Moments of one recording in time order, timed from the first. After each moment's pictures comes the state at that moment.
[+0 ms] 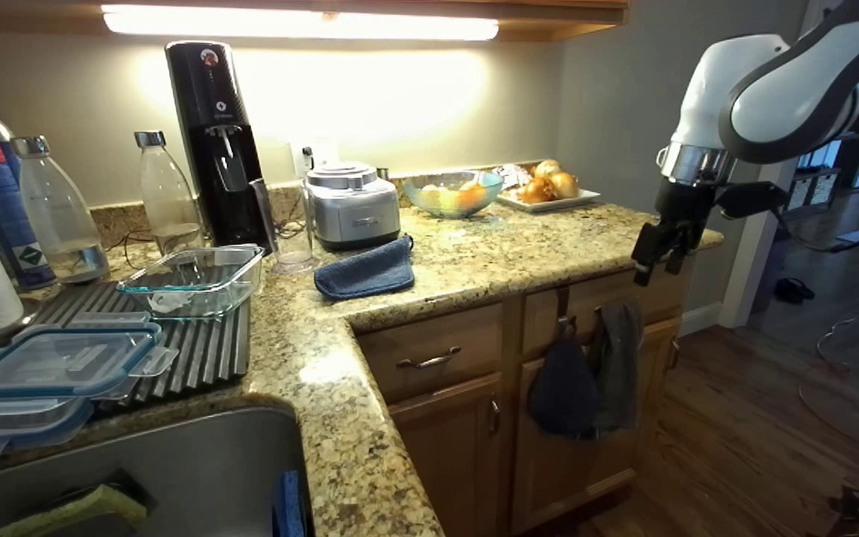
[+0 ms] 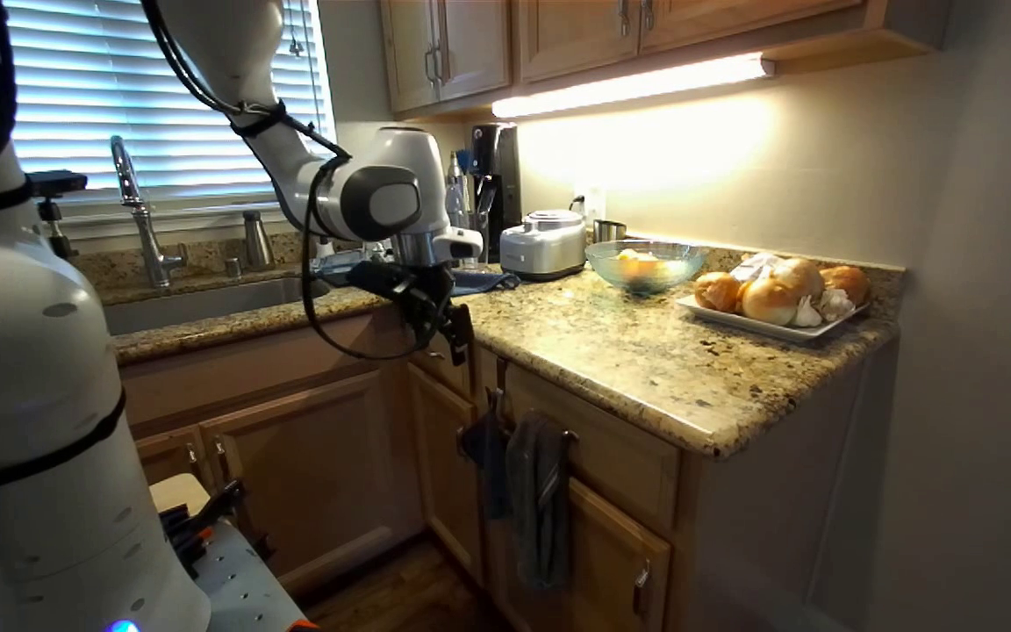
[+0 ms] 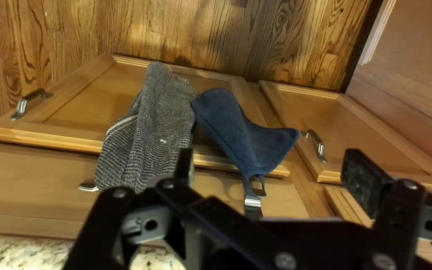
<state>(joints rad) 0.05 -0.08 0.07 -2.62 0.08 2.70 0.08</state>
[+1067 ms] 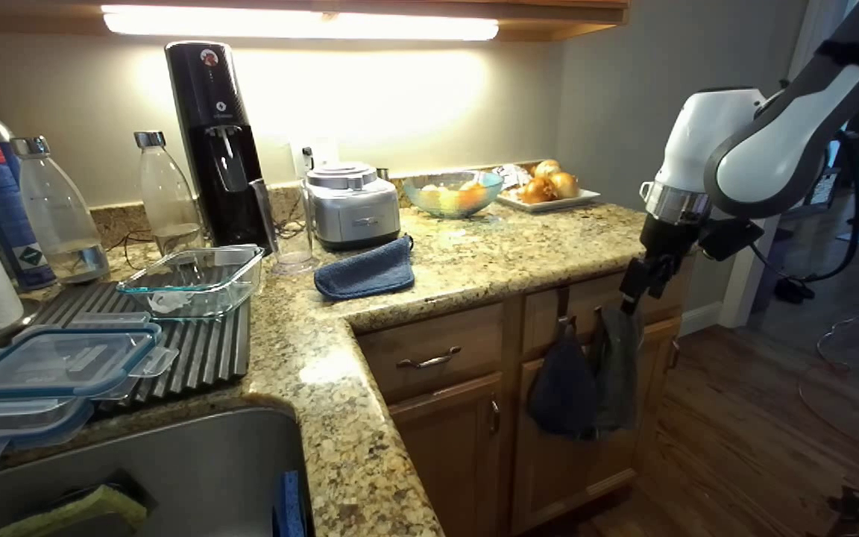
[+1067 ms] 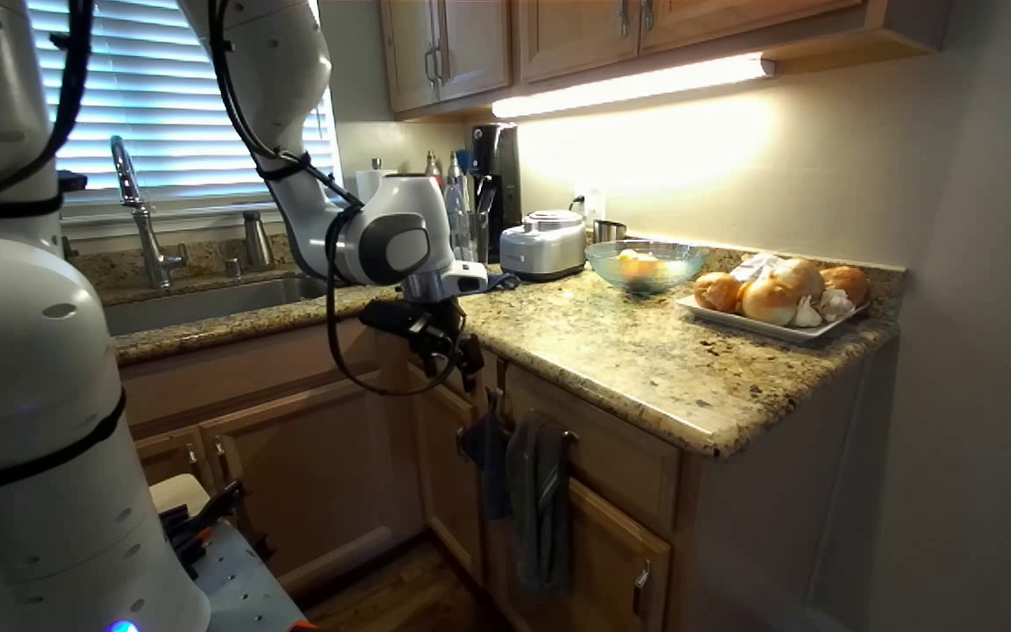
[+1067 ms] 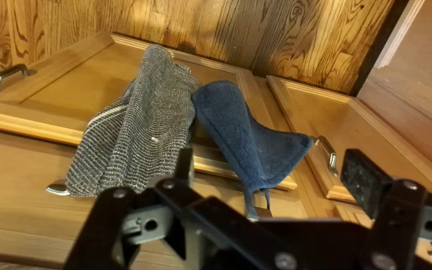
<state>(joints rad) 0.05 0.11 0.07 -2.60 -0.03 2.89 0.09</state>
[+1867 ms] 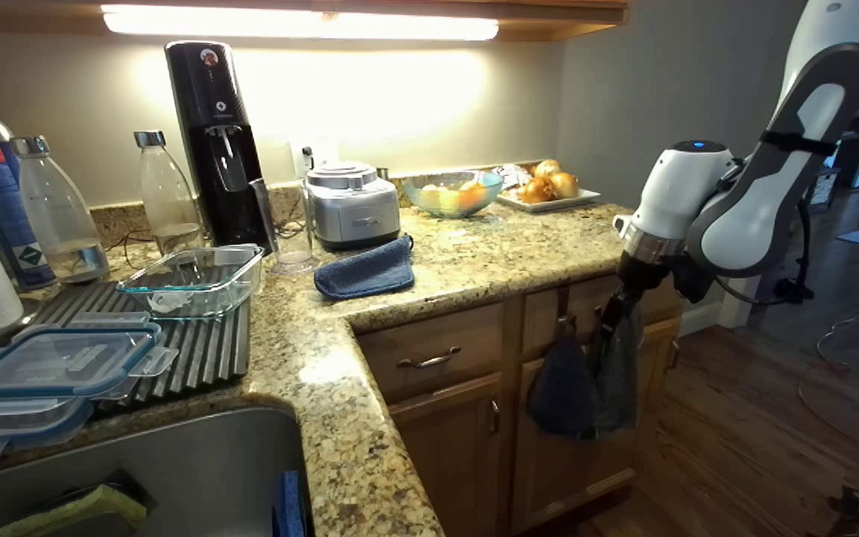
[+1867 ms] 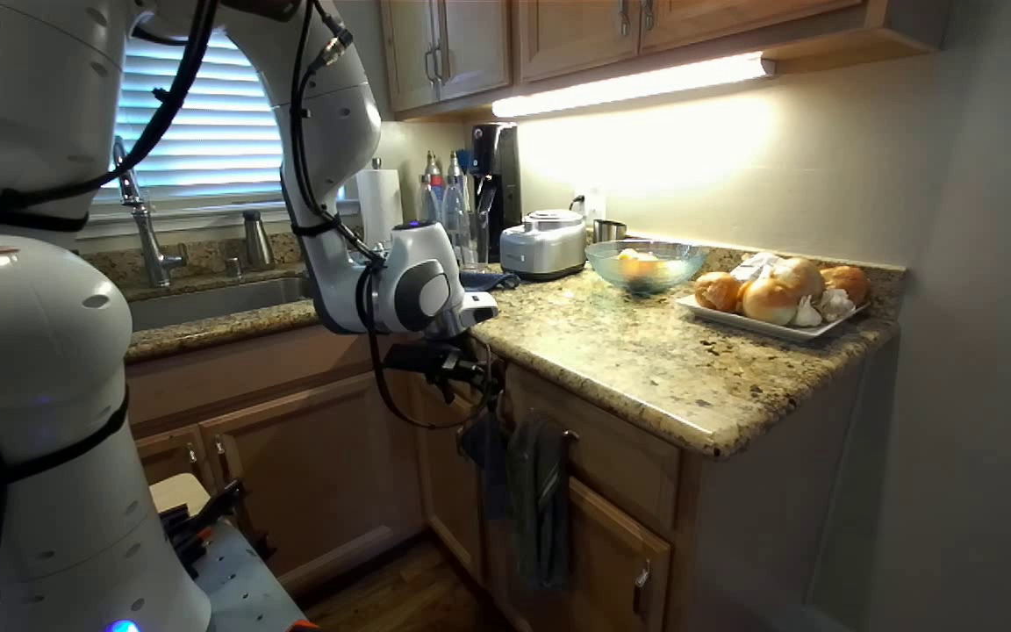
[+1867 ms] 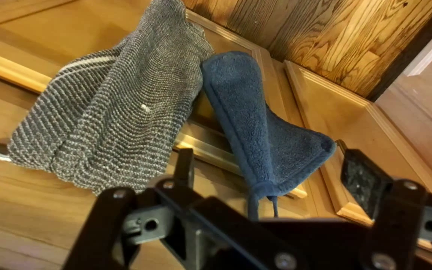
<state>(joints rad) 0.20 0.37 -0.11 -2.50 -0.23 3.13 0.10</state>
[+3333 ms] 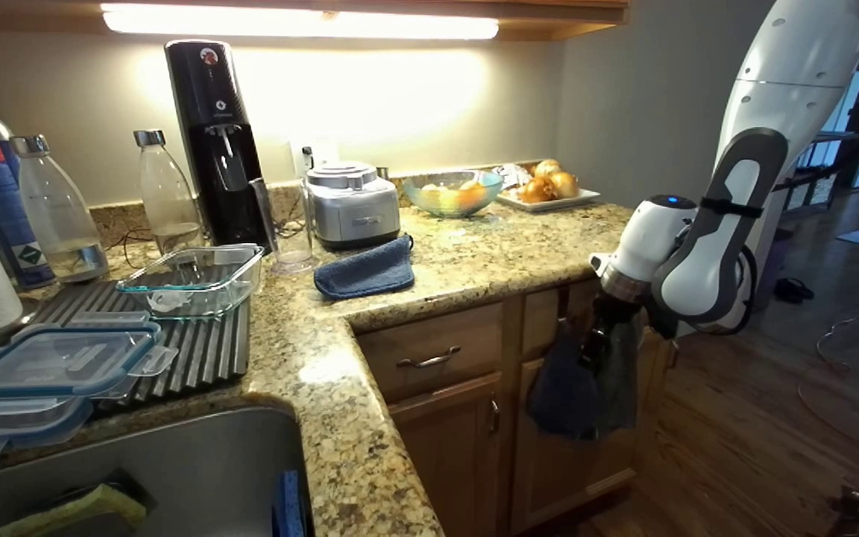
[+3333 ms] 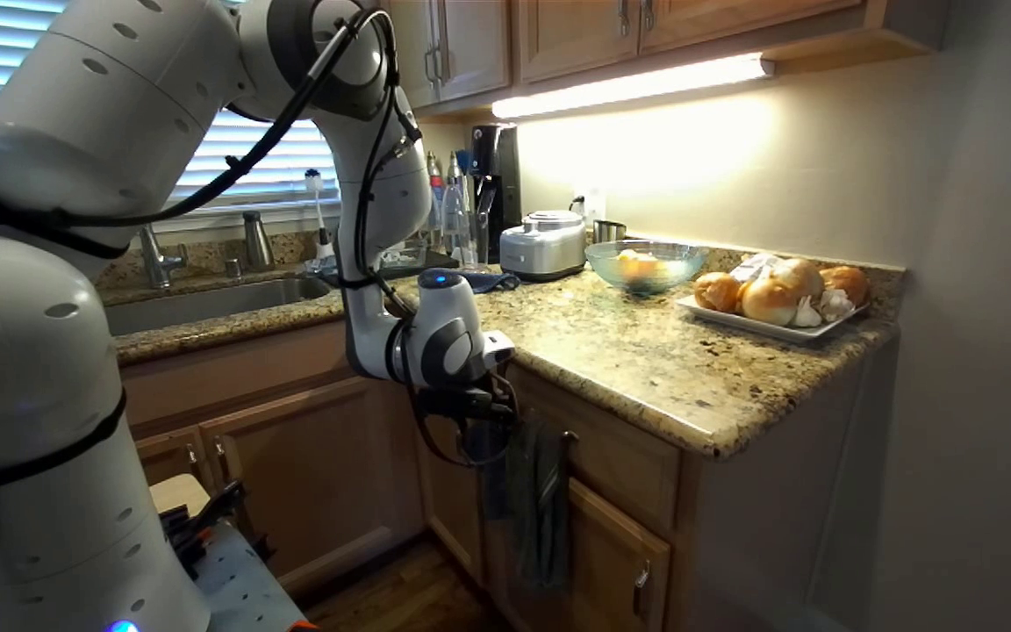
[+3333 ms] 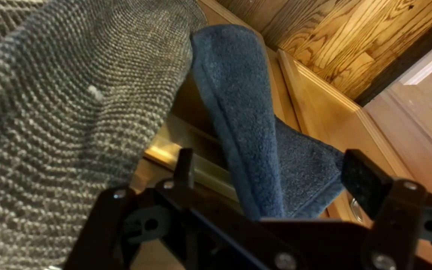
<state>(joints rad) 0.06 0.68 0.01 -2.30 -0.20 3.29 -0.12</state>
